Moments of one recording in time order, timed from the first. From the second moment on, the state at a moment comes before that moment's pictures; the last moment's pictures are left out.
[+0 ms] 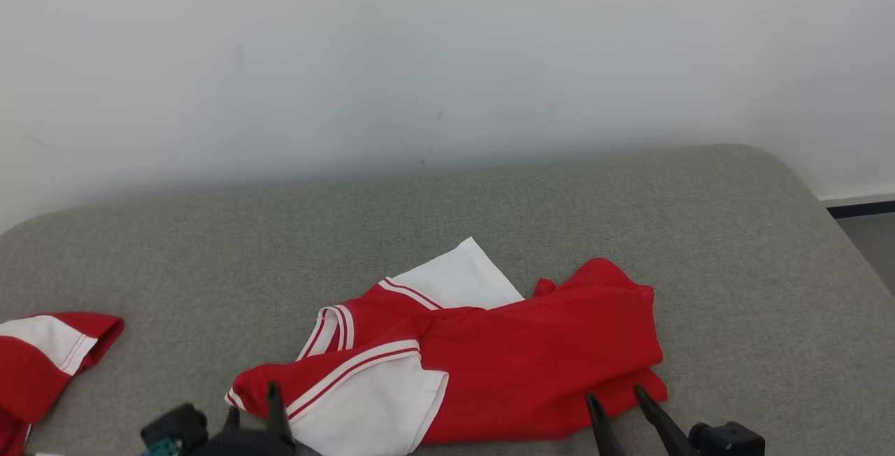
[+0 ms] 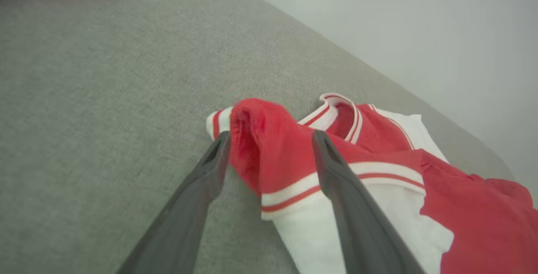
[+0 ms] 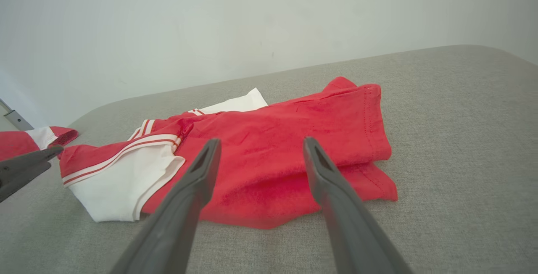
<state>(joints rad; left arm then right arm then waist) -0.26 0.14 -0.31 0.63 -0.90 0.18 -0.19 0.10 -0.05 0.19 0.15 0.25 0.13 -0.07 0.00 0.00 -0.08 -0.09</state>
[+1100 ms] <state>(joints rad) -0.38 0.20 -0.34 0.62 -0.91 0.12 -0.10 0.10 -0.05 0.19 0.13 0.24 0.13 -0.06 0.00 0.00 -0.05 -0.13</state>
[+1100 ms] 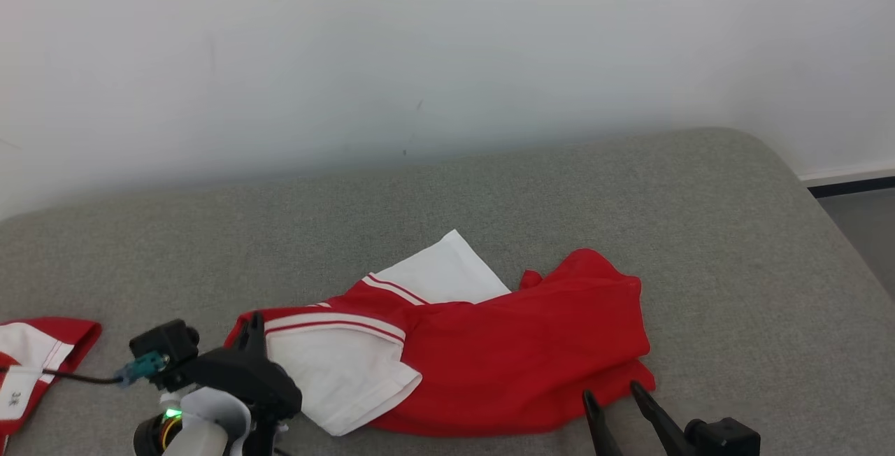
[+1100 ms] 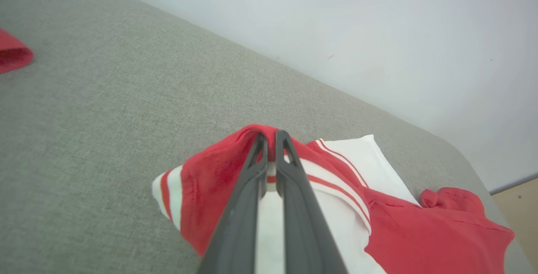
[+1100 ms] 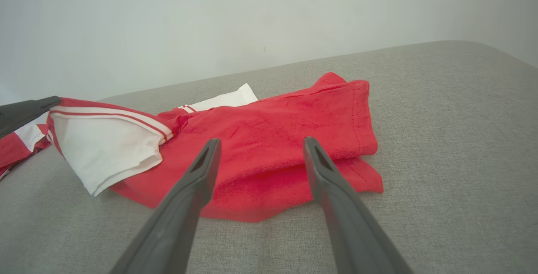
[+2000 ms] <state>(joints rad) -0.21 0.19 -0.42 0.65 -0.90 0.06 -0.09 0.13 -0.05 0.20 0.11 0.24 0.13 -0.04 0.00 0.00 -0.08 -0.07</state>
